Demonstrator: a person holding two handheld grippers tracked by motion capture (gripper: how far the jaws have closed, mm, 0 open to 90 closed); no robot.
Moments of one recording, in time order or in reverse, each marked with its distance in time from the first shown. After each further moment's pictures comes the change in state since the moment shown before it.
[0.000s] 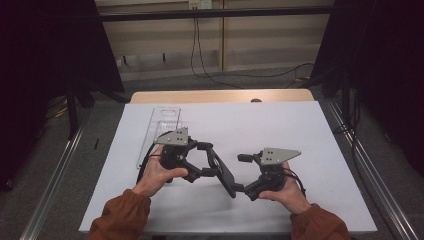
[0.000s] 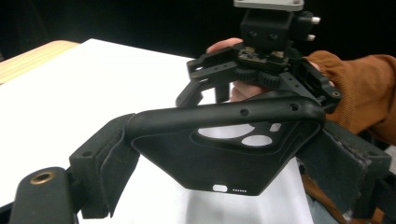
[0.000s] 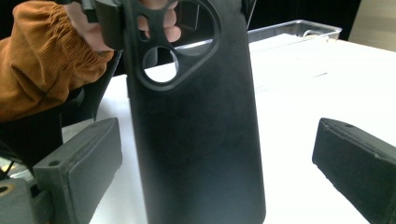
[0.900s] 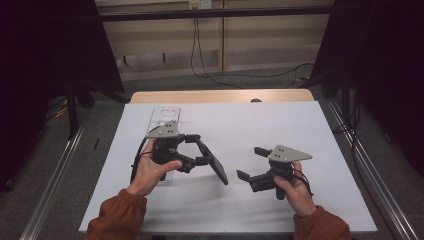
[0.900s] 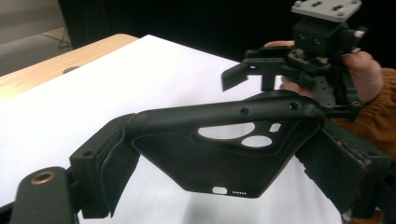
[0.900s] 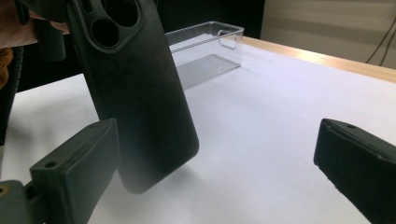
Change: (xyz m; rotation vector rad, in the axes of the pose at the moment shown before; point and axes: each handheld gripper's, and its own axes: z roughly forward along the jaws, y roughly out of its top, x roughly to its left) left arm 0.004 0.004 -0.020 0.006 0.196 -0.072; right arm -0.002 -0.003 -0.018 -0.006 -0.308 0.035
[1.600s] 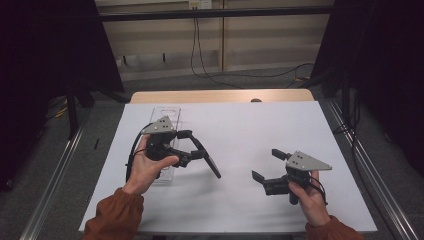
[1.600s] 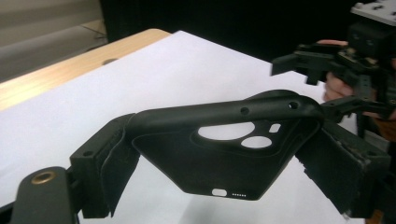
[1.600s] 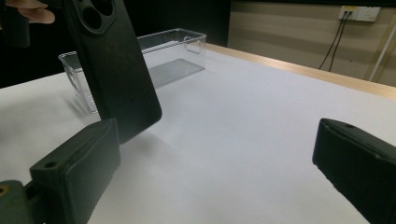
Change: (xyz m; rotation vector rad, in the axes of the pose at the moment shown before) left arm 0.004 0.007 -0.014 0.016 0.129 -0.039; right arm -0.006 -0.012 -0.037 -0.044 -0.142 -0.017
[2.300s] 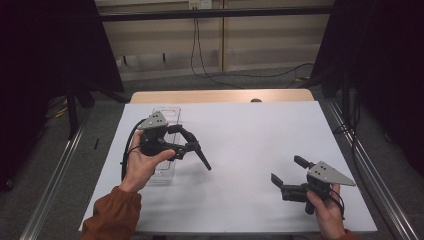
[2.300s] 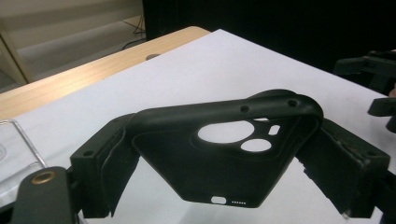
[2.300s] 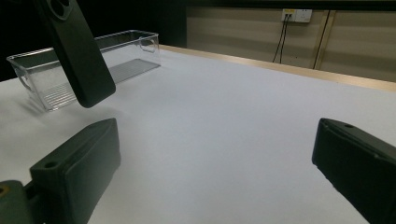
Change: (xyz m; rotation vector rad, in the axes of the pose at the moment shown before) left arm 0.011 0.003 -0.007 0.016 0.138 -0.027; right arm -0.011 -0.022 -0.040 -0.027 -0.157 0.051
